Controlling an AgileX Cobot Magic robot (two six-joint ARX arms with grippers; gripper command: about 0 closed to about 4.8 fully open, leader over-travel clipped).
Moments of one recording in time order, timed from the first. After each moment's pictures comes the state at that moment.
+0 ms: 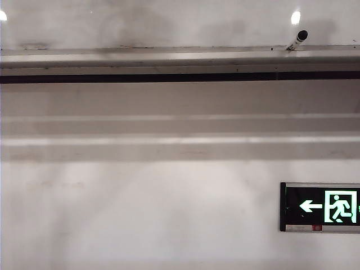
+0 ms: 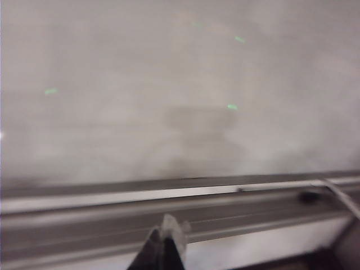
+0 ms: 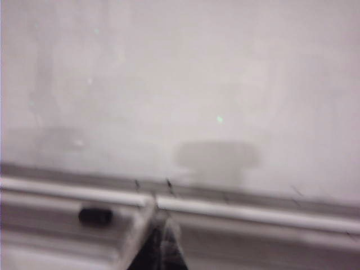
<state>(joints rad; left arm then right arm) -0.17 0.87 1.24 -0.40 0.21 -0.12 0.16 0.84 0.86 0.05 0.02 0.06</state>
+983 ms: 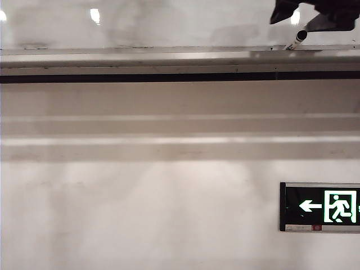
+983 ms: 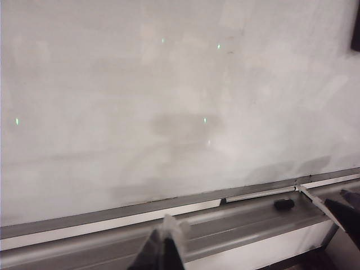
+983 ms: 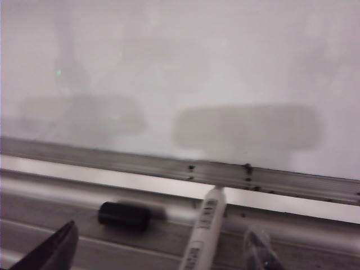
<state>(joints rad) -0.31 0.92 1.27 -0.33 0.13 -0.08 0.25 1.24 0.86 0.35 0.01 0.13</state>
